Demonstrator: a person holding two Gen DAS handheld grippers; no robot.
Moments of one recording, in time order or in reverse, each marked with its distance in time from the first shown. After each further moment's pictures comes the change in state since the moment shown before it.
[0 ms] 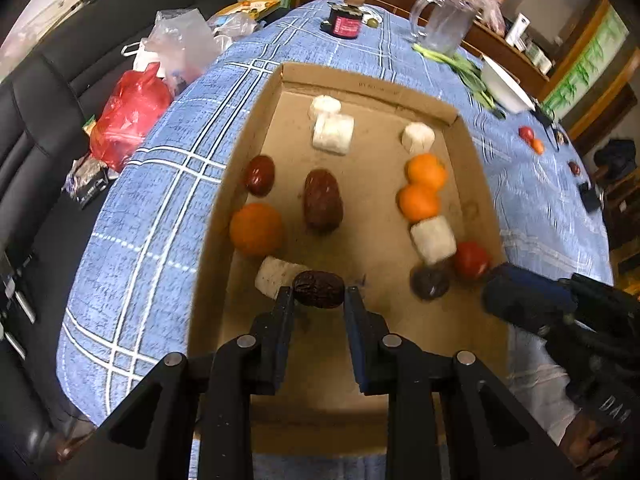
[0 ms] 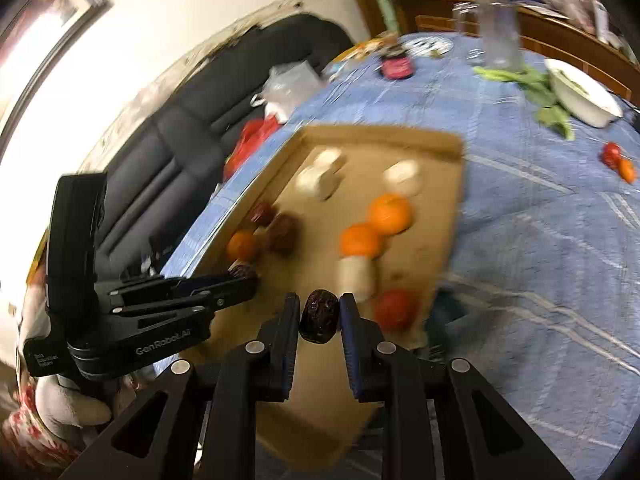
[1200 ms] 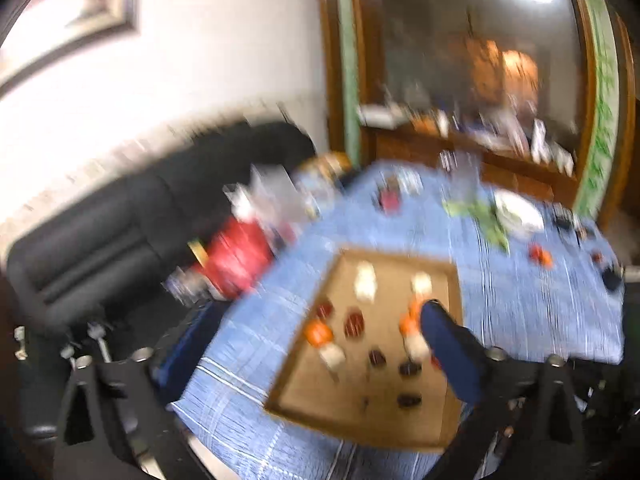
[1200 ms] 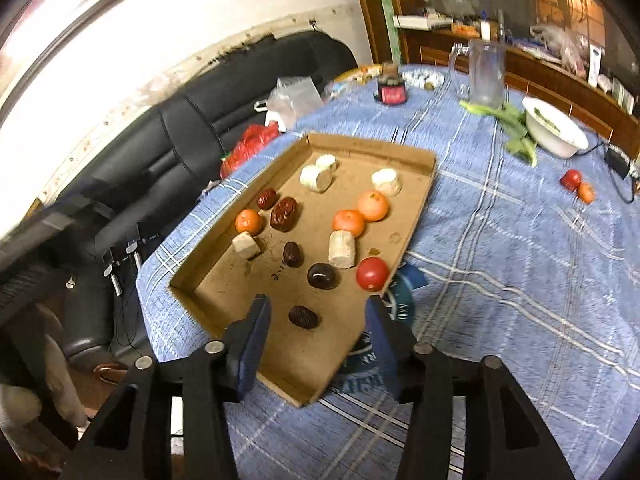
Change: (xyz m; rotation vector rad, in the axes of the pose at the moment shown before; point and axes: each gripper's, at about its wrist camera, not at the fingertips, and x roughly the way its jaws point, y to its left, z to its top) left arm -0.171 -0.082 -0.055 -0.073 -0.643 0.363; right arm -0.075 0.007 -0.040 -0.098 -0.116 -0.098
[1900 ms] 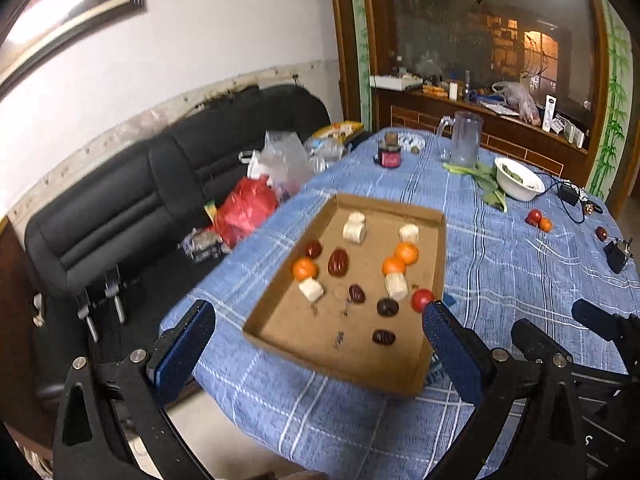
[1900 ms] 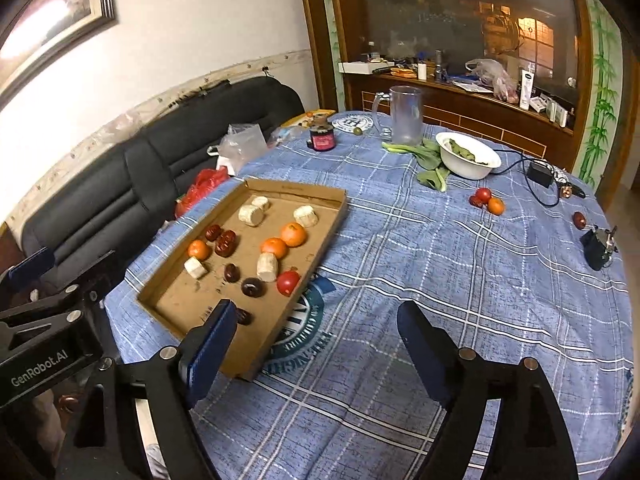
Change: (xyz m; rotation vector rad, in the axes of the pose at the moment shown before) left arm -0.015 -0.038 -0.041 -0.010 0.196 0.044; right arm -0.059 -0.025 -0.027 0.055 -0.123 -0.202
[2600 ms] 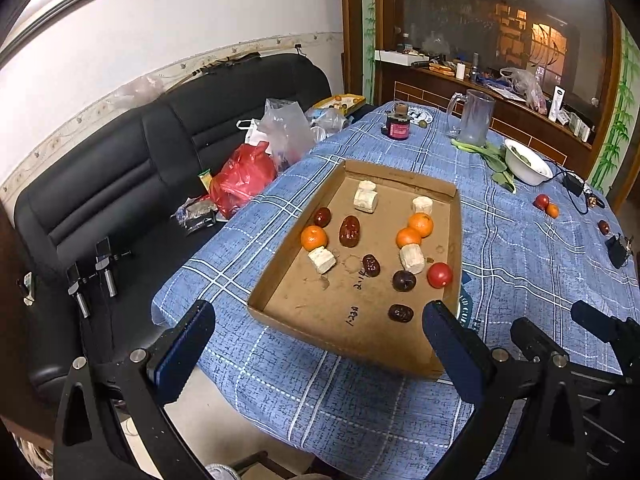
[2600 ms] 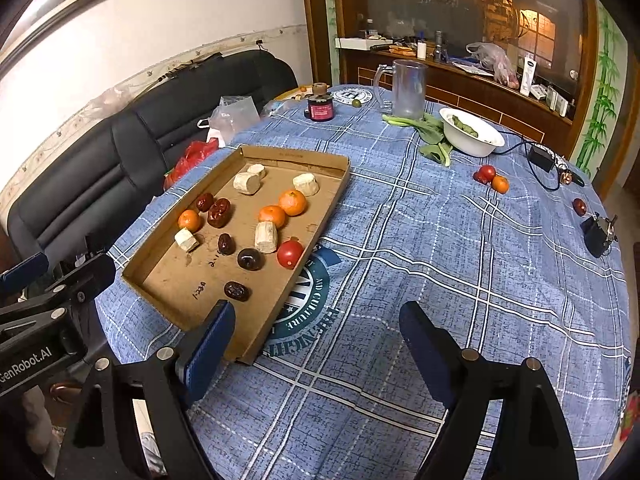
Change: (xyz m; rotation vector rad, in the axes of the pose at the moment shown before) left arm 0.027 0.026 -0.012 -0.031 0.091 -0.026; right arm 0.022 0.019 -0.008 -0.015 0.076 -0.047
